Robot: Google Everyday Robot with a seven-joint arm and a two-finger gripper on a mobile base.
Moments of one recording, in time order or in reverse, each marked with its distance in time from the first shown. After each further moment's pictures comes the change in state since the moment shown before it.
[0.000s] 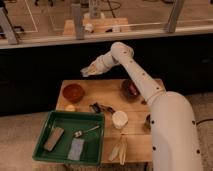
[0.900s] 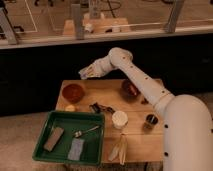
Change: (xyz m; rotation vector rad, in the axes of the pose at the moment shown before) arm -0.025 0.018 0.003 0.067 0.024 -0.142
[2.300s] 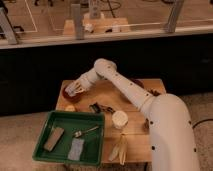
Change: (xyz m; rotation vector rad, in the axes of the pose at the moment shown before) arm -0.051 0.073 0.087 -0.206 -0.171 -0.192
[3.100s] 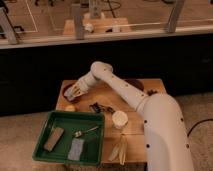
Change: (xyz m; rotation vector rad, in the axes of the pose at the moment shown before) arm 0.003 0.008 0.023 -0.039 -0.002 0.013
